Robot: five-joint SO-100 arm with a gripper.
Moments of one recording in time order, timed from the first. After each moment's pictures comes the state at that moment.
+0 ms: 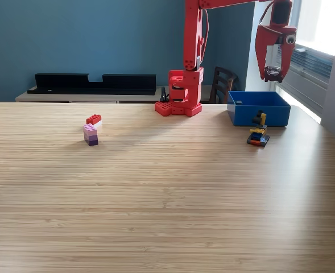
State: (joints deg) arm -75.2 91.8 79.6 97.0 -6.1
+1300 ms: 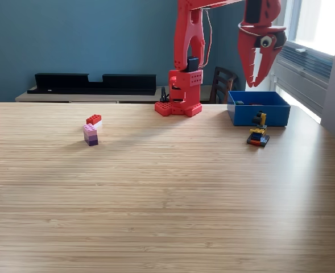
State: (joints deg) arm -35.2 91.8 74.0 96.9 -1.1
